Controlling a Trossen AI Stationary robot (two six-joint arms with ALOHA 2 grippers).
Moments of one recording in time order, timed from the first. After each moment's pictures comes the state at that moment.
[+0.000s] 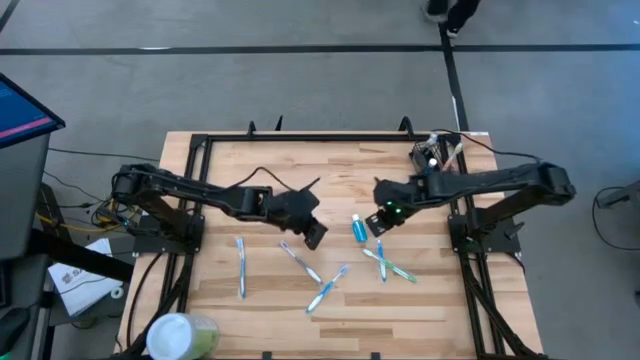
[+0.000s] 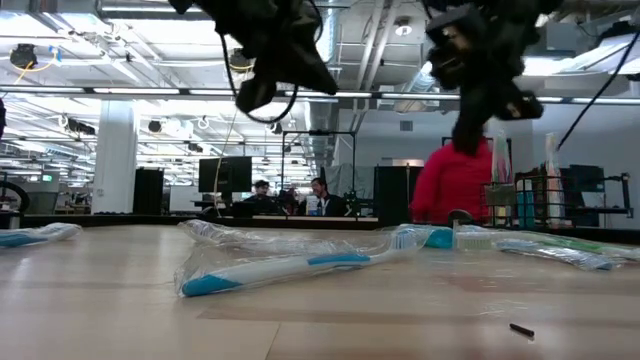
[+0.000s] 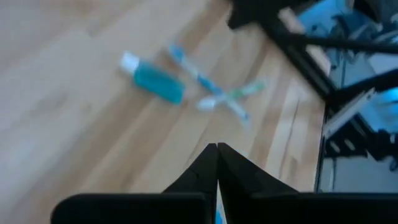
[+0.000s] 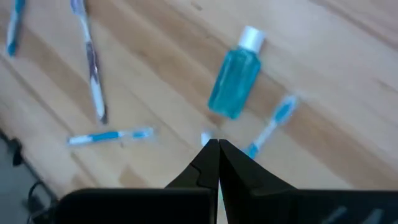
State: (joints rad) left arm -0.07 1.57 1.09 -0.20 -0.05 -0.80; right arm -0.01 1.33 0.98 -0.76 -0.06 0.96
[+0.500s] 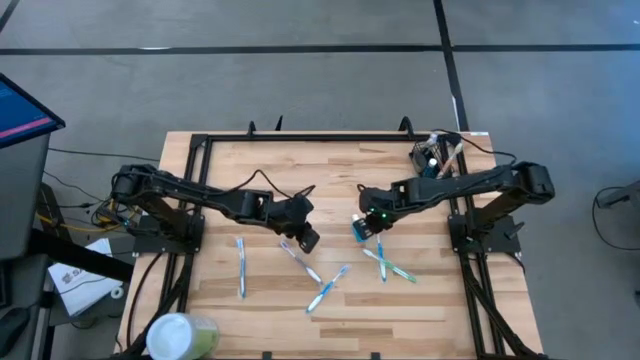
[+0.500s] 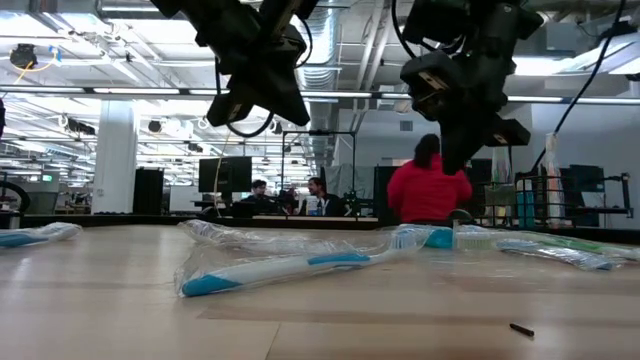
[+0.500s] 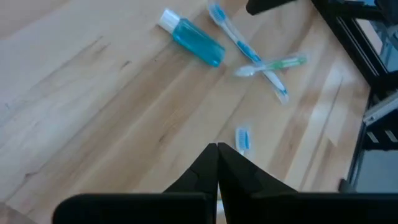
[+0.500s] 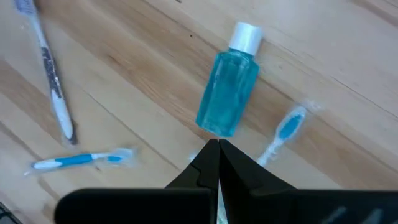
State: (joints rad) left arm -0.10 1.57 1.06 -0.32 -0.07 -0.87; right arm 0.00 1.49 0.98 -0.69 -0.05 1.00
